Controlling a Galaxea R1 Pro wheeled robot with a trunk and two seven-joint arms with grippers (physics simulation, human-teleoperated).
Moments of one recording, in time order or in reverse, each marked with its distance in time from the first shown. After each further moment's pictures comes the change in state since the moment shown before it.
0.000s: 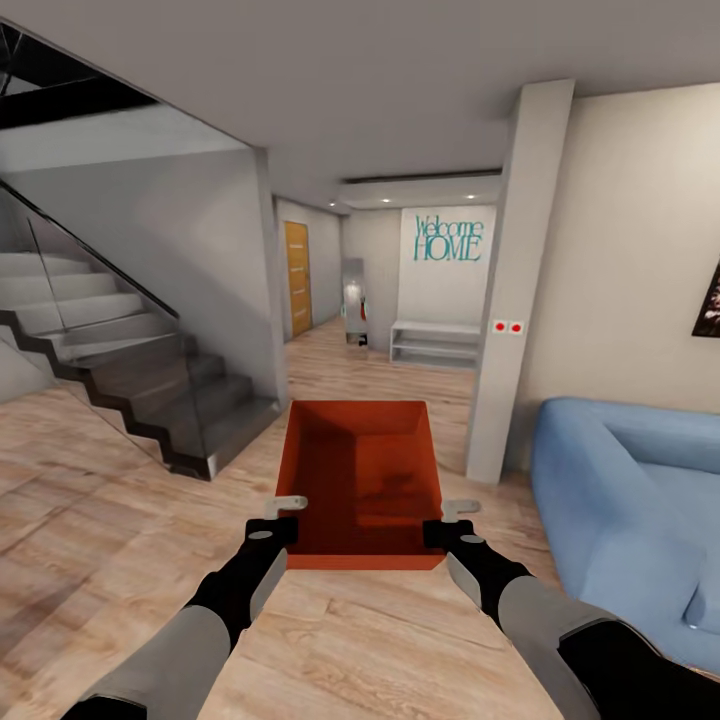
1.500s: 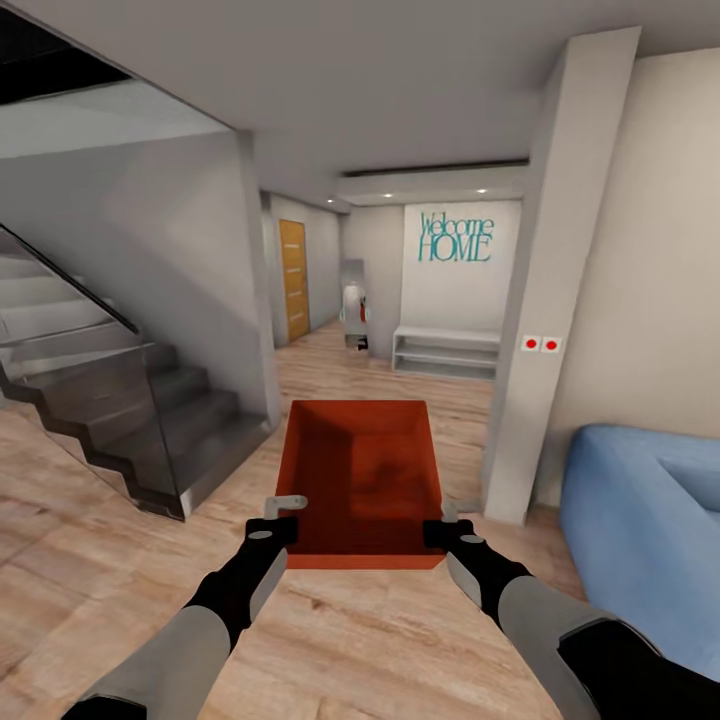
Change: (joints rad) left arm 0.000 0.000 -0.001 -0.001 0.000 -0.001 0.000; right arm 0.000 0.000 0.001 0.000 -0.001 -0.001 0.000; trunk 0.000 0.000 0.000
